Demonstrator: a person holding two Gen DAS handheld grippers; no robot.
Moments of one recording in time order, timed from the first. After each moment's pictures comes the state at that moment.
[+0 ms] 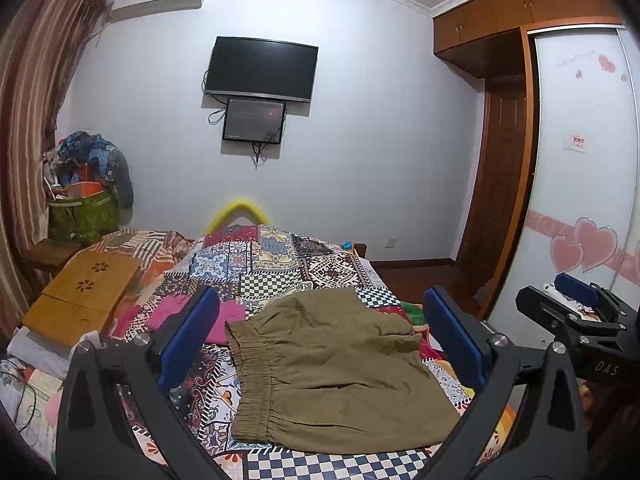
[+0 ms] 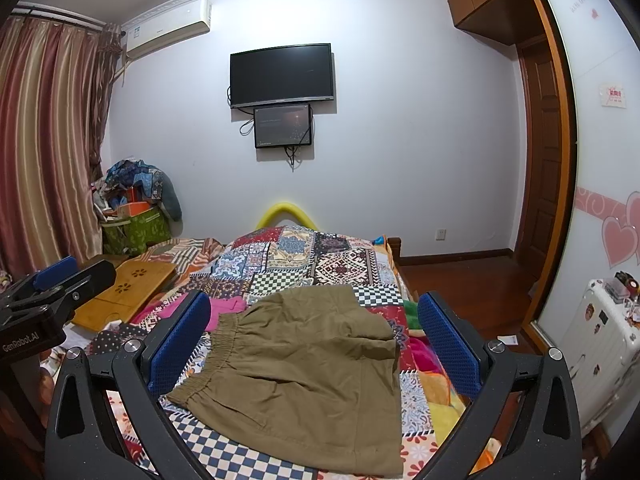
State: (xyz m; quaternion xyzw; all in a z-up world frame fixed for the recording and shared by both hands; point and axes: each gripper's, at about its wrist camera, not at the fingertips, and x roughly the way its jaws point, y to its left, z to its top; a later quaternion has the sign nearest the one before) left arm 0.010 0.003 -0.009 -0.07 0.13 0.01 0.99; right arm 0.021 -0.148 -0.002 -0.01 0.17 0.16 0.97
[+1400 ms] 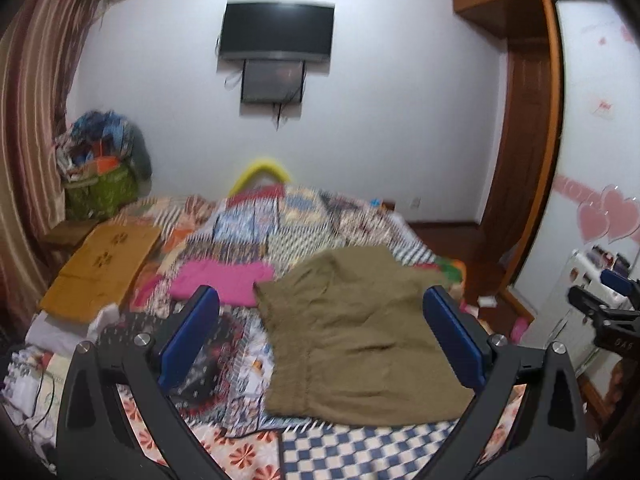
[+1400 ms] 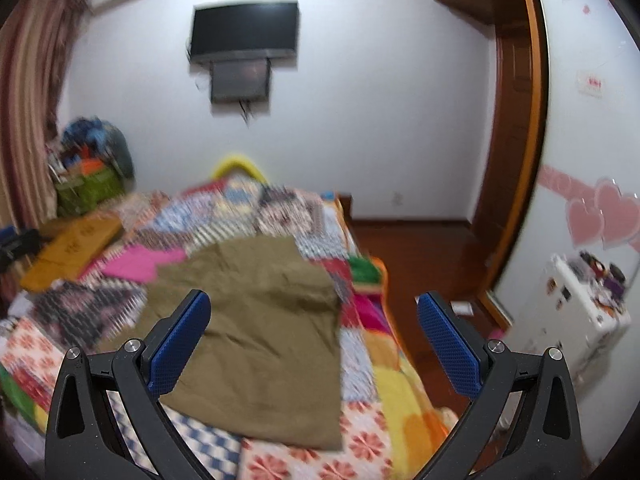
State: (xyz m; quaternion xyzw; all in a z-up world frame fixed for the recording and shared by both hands) left arm 0.040 0.032 -0.064 -0.05 0.22 0.05 0.97; right arm 0.044 -0.182 -0.055 -0.05 0.25 0.07 0.96
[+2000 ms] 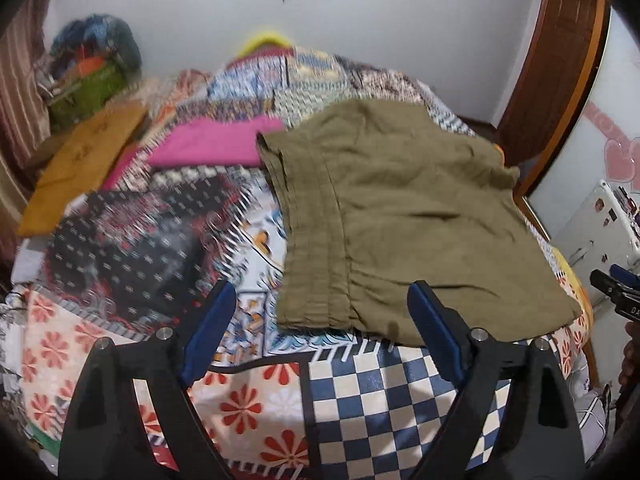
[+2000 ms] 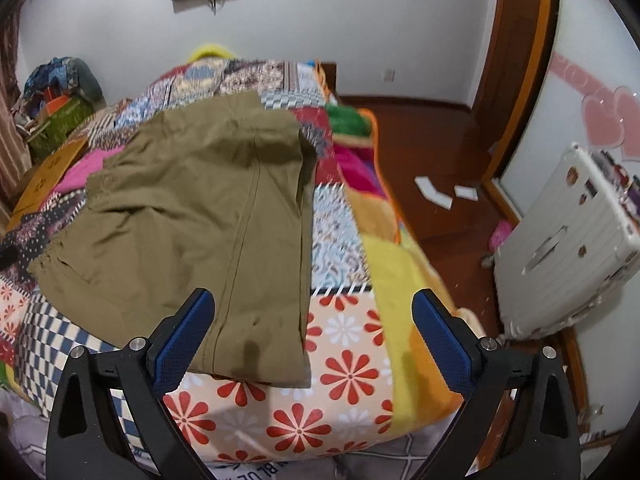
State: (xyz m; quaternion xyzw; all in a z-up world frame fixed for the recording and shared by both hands) left arm 0.100 0.064 -0.206 -0.08 0.43 0.04 0.90; right arm 0.089 -0.222 -0.165 -0.02 0.45 0.05 0.89
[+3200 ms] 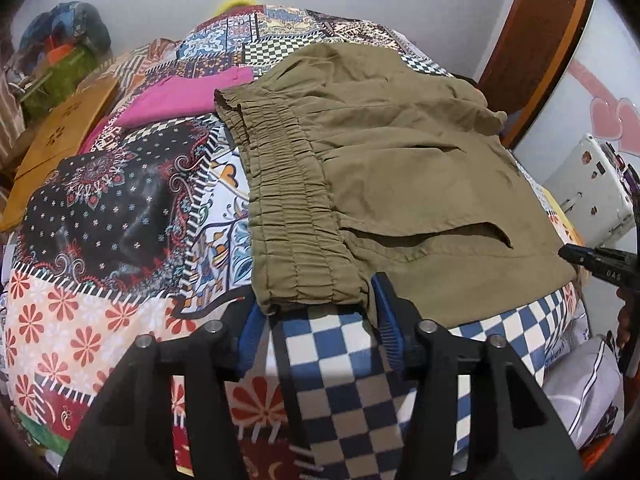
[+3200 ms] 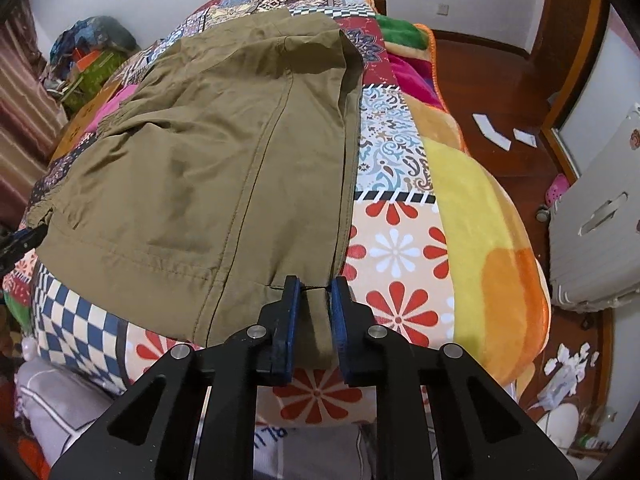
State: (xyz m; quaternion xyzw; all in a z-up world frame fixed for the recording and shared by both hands) left arm 0.079 0.048 -0.230 -0.06 0.49 0.00 0.87; right arm 0.094 -0.231 -0.209 0.00 0.56 0.15 0.81
